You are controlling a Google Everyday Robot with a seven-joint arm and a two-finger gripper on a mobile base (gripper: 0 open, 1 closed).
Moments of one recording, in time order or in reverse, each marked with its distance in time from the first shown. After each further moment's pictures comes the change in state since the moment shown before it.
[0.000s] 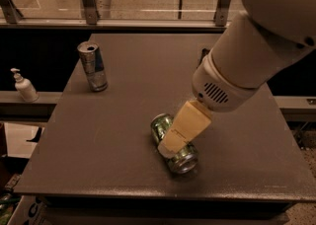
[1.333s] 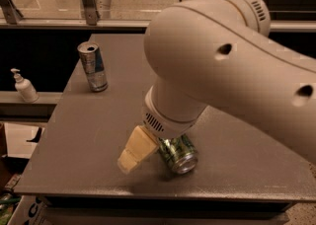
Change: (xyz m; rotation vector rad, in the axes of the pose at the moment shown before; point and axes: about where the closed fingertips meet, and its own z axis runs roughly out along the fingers) arm -0.023 0.037 0.065 0.085 0.072 0.138
